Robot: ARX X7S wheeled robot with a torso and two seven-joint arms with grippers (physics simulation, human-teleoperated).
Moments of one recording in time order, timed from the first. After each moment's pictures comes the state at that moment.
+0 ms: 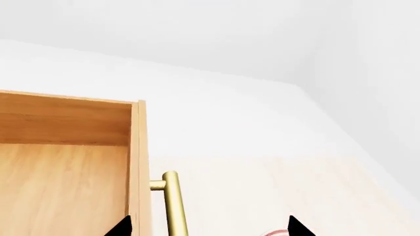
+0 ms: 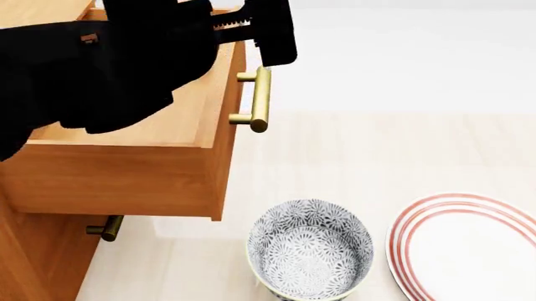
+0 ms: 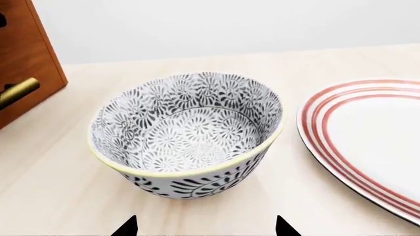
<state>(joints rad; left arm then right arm) -1.66 -0.21 1.16 -0.41 -1.91 -0.43 -0.84 0.07 0.36 -0.46 0.06 0.50 0.03 0.32</state>
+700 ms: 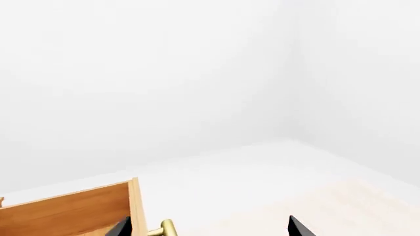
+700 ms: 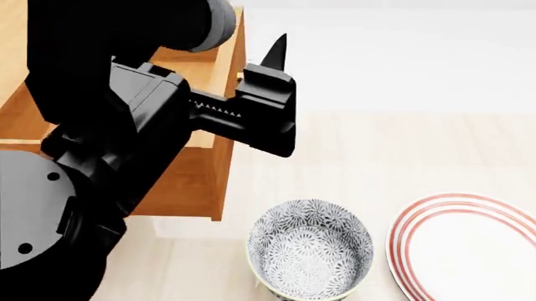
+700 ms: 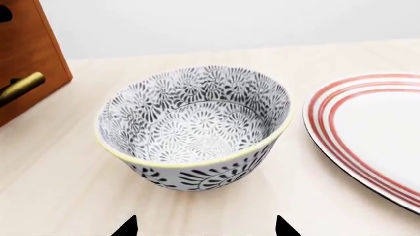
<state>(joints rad) -1.60 -0.42 1.20 0.38 -1.61 -0.34 -1.13 0.07 0.36 -0.47 0.06 0.51 0.03 0.31</state>
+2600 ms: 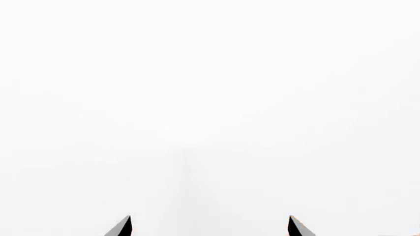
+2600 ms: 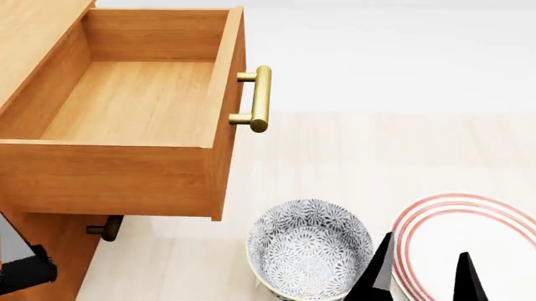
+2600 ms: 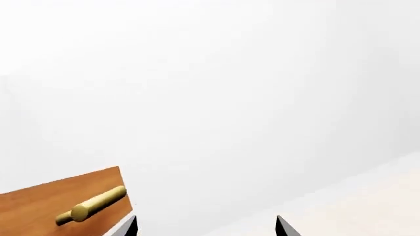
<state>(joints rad) -0.72 -0.91 1.28 0.52 -0.04 -0.18 -1.57 0.03 0.30 -0.26 -0.02 0.54 -0.56 0.25</state>
